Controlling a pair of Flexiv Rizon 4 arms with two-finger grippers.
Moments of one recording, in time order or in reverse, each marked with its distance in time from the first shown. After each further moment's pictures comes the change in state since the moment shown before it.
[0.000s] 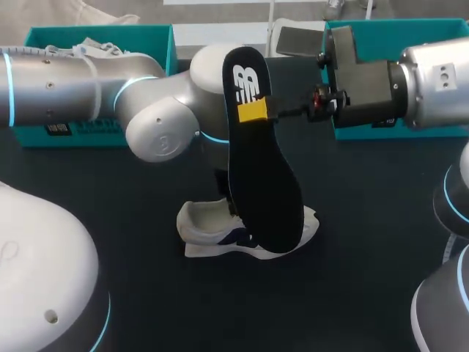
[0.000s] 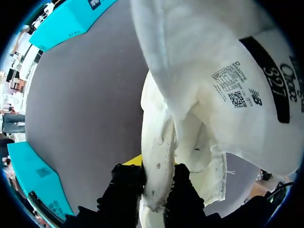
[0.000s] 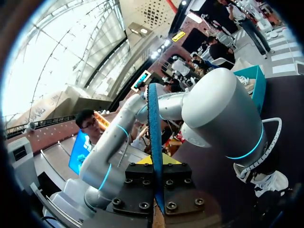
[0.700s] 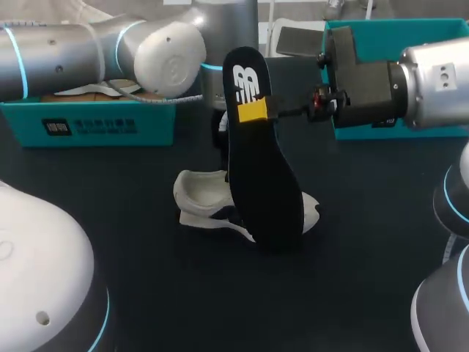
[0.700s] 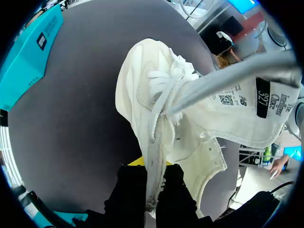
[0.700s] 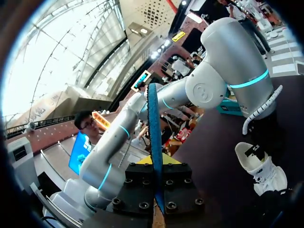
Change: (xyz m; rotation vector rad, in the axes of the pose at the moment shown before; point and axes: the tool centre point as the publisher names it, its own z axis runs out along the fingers) left arm -0.023 -0.008 -0.058 0.003 0.323 0.496; right arm 0.000 0.000 0.000 0.000 0.000 0.000
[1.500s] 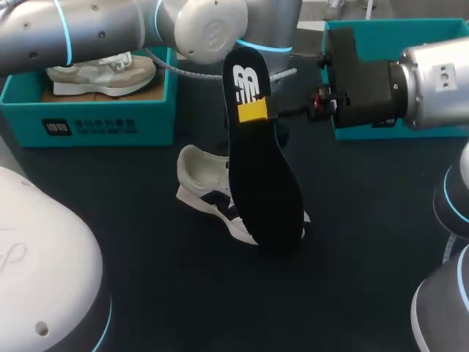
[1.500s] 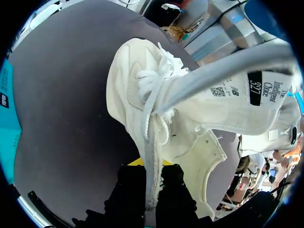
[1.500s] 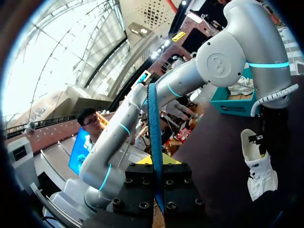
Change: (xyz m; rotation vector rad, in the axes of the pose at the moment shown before) left arm -0.009 0.001 -0.017 -0.132 0.175 0.464; right arm 0.000 0.000 0.000 0.000 0.000 0.000
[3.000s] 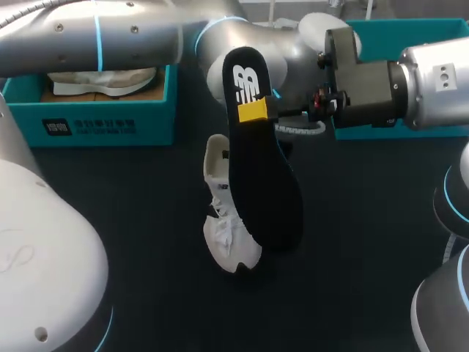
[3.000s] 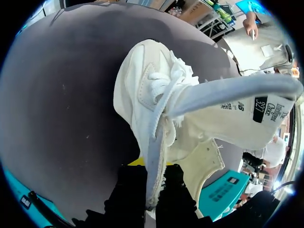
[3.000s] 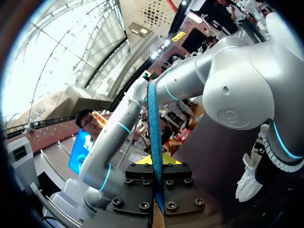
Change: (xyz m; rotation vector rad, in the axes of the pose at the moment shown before) left arm -0.028 -0.002 0.031 -0.404 0.009 0.588; right arm 0.000 0.000 0.000 0.000 0.000 0.000
